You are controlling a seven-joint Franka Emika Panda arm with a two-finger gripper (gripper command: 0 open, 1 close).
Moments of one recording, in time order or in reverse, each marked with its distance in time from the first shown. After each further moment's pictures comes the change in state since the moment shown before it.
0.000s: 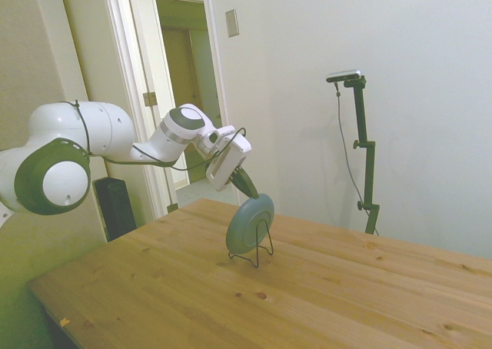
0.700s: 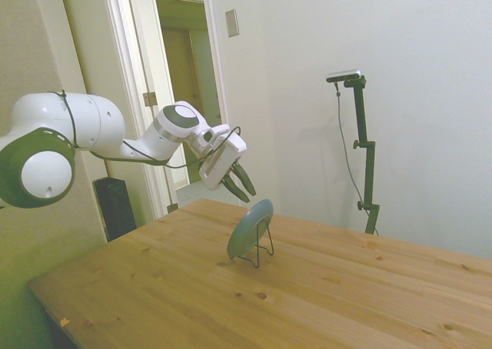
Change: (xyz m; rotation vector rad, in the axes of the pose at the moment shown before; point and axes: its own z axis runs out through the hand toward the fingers) arm -0.012 0.027 -0.019 0.067 -0.030 -0.030
